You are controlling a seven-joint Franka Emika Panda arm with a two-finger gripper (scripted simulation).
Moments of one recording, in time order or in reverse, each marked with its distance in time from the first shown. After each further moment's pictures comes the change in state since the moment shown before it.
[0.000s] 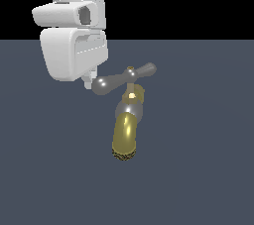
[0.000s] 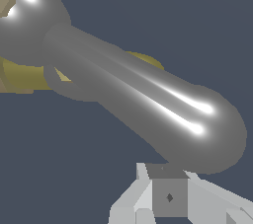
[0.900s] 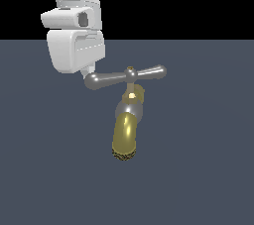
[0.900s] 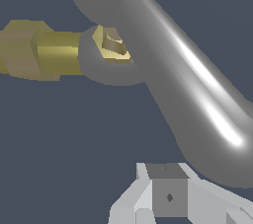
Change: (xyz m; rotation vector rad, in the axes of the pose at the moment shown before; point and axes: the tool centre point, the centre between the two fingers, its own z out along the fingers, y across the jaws) arm -0.023 -0.044 0.000 0.002 -0.001 0.017
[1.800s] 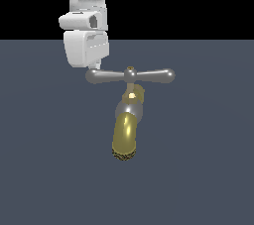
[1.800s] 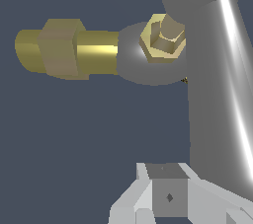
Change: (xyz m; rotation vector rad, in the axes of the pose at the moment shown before) arm -0.001 -0.048 0.000 -0.001 0.001 -0.005
